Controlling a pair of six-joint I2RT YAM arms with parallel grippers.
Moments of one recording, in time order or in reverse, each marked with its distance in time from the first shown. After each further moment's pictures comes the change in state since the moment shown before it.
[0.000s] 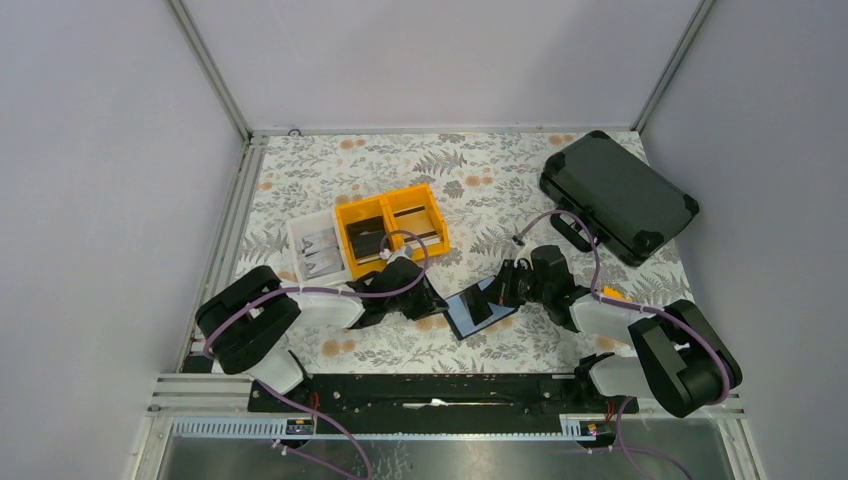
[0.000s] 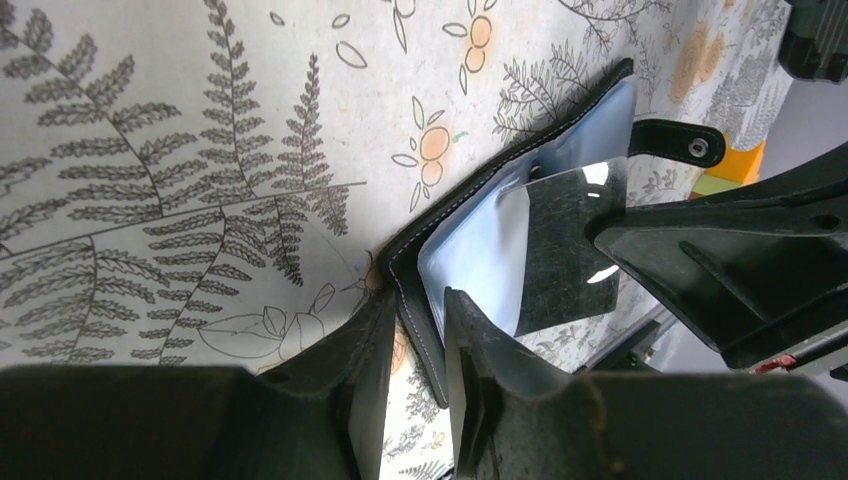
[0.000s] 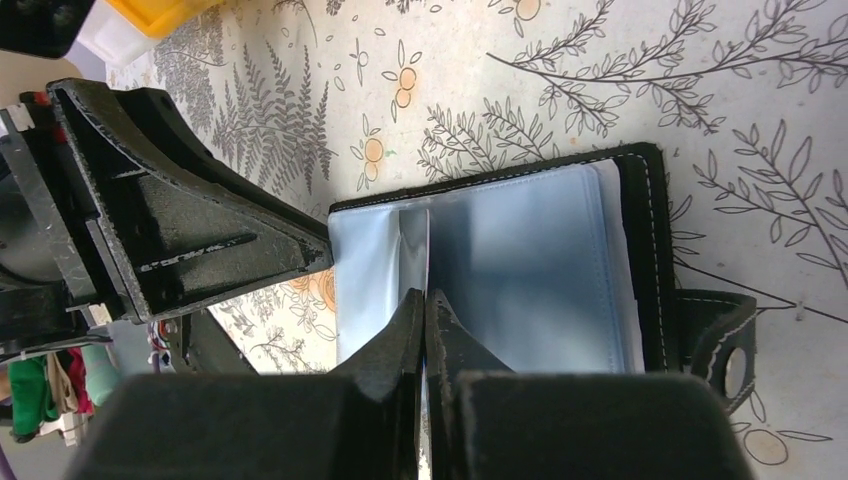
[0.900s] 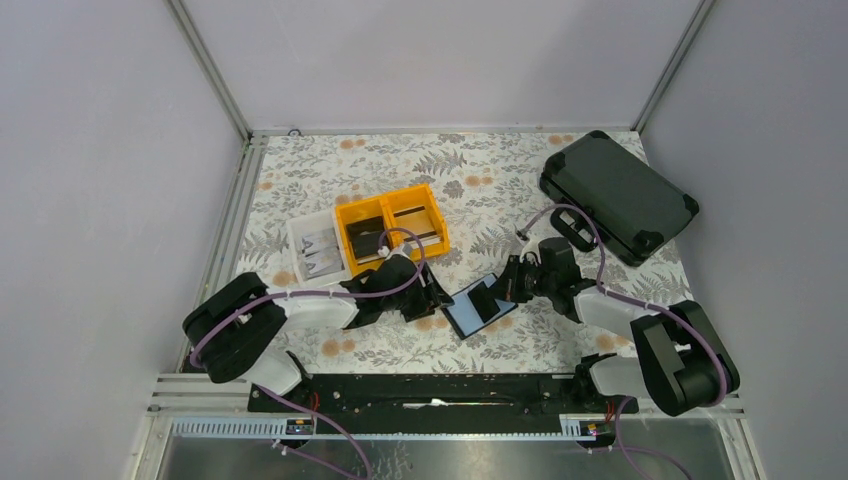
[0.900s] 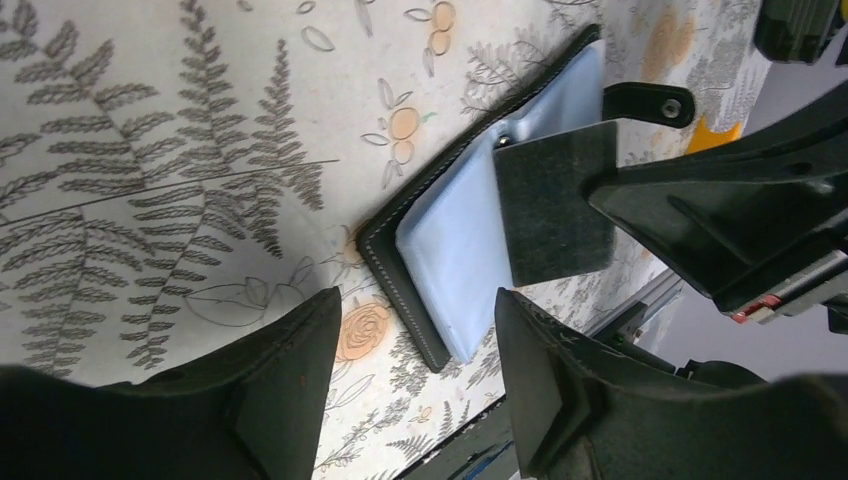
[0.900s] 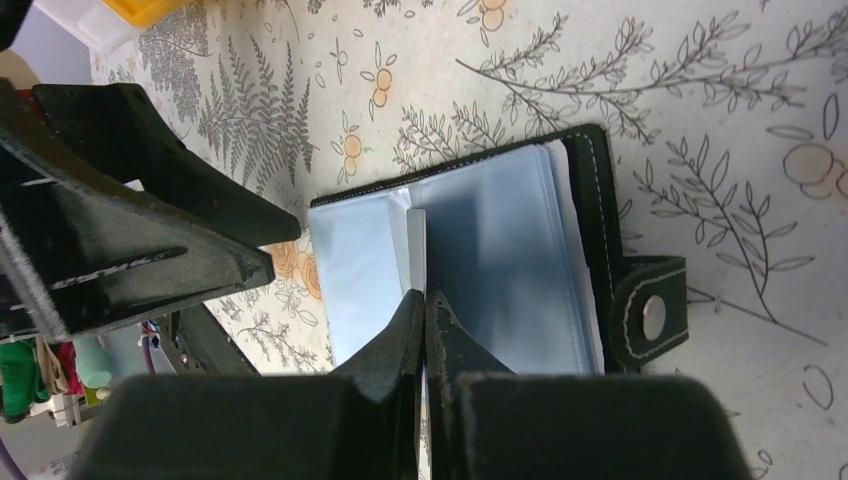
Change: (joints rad) left arm 0.006 -0.071 0.021 -0.065 0.015 0.030; right arm -0.093 0.012 0.071 -0.140 -0.083 -0.122
